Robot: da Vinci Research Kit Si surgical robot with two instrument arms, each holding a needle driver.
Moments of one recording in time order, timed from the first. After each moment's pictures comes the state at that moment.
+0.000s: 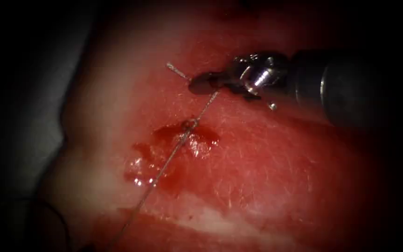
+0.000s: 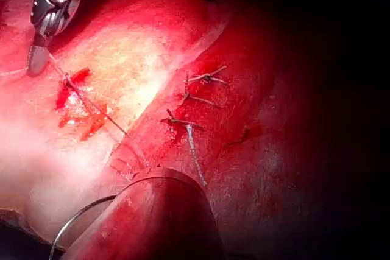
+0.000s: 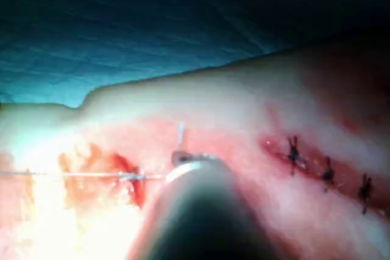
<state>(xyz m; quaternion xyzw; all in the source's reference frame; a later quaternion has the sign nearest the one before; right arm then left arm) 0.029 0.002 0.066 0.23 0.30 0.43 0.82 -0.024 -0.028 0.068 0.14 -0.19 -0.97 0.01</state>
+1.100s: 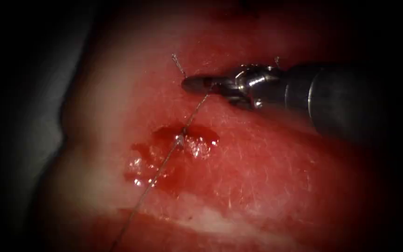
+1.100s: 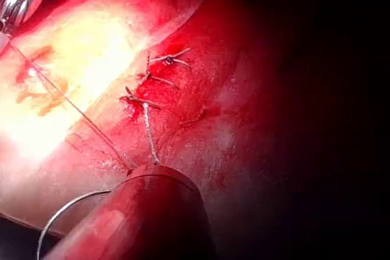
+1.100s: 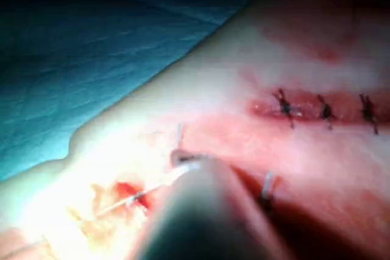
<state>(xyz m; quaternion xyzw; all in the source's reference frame) 0.028 0.002 0.069 0.23 0.31 0.57 0.72 -0.023 -0.037 0.066 0.15 -0.18 -0.97 0.03</state>
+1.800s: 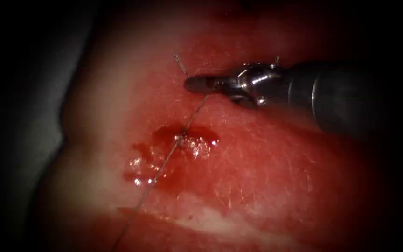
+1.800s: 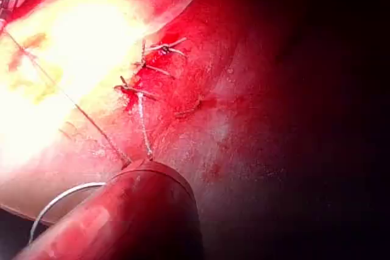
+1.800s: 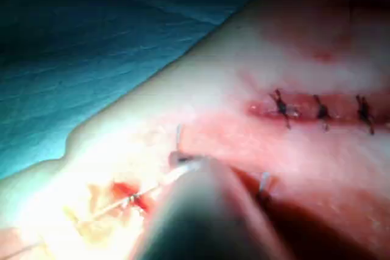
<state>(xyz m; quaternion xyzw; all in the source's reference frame) 0.028 0.002 0.069 0.22 0.33 0.57 0.72 -0.023 -0.036 0.066 0.15 -0.16 -0.97 0.04</state>
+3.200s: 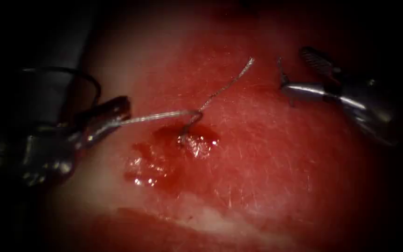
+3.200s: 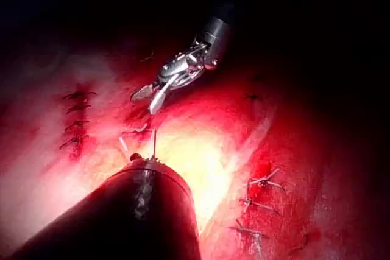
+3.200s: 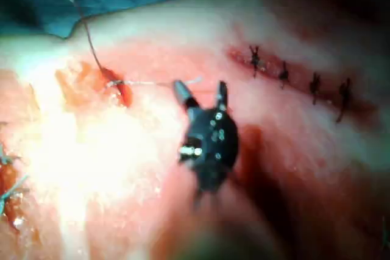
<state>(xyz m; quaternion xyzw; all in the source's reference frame) 0.017 0.000 0.055 0.03 0.56 0.35 0.76 -0.031 -0.006 0.056 0.28 -0.21 -0.93 0.08</state>
